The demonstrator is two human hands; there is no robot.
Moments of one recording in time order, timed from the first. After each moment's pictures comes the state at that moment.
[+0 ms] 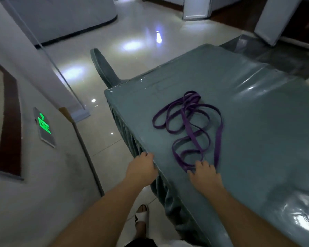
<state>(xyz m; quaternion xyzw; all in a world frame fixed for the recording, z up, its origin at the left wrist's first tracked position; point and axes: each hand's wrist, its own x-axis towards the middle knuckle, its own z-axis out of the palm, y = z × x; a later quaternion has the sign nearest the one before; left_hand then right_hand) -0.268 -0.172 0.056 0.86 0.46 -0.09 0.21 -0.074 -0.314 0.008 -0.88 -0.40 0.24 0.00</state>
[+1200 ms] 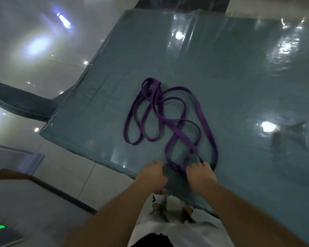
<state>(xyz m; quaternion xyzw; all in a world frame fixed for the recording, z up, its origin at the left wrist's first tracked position) -0.169 -0.052 -0.012 0.89 0.20 -0.32 0.25 -0.084 -0.235 -0.044 -0.86 -0.38 0.28 -0.17</state>
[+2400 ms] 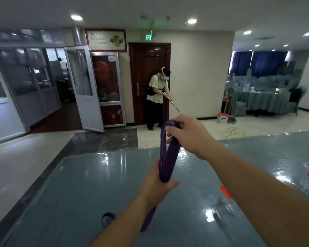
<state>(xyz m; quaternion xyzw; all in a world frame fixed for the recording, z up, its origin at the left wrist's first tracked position) 0.009 -0.071 0.265 0.82 -0.15 0.03 0.55 0.004 -0.215 0.427 -0.84 -0.10 -0.12 0.52</state>
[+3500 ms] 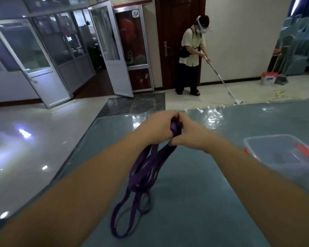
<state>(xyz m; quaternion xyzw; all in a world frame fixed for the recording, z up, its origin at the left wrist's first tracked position) 0.014 -0.067 0.335 0.96 -0.19 0.03 0.19 0.001 -0.232 0.316 -0.86 -0.17 0.12 0.46</state>
